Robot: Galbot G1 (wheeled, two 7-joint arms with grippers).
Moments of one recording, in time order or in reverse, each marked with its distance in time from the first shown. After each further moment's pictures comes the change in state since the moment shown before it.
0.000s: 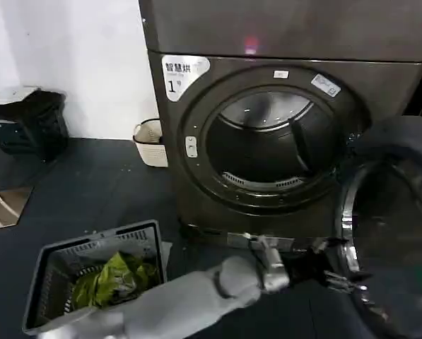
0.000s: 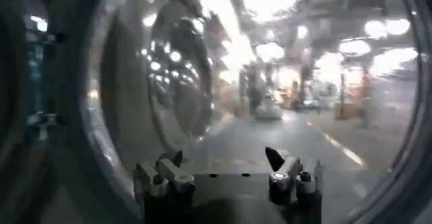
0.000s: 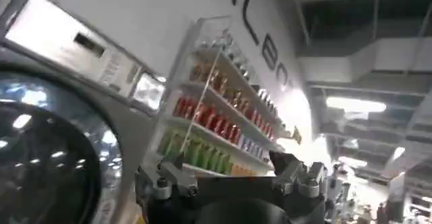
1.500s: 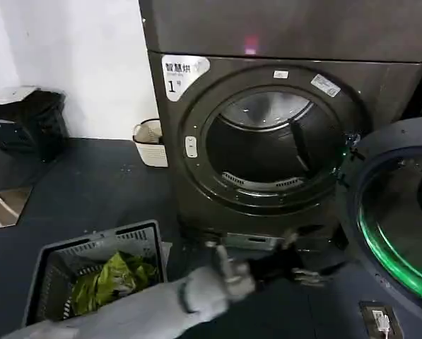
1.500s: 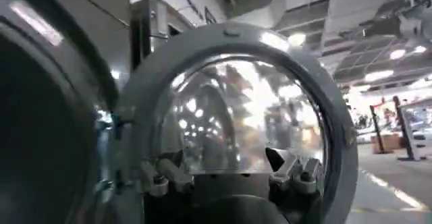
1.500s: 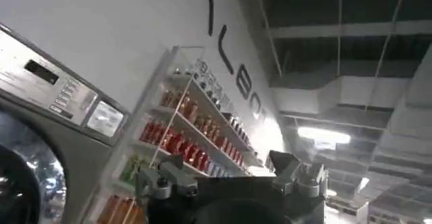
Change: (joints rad) left arm 0.102 0.339 -0.072 -0.306 0.039 -0.221 -0.086; right arm -0.011 -0.016 0.152 -0.044 -0.028 0.076 -0.084
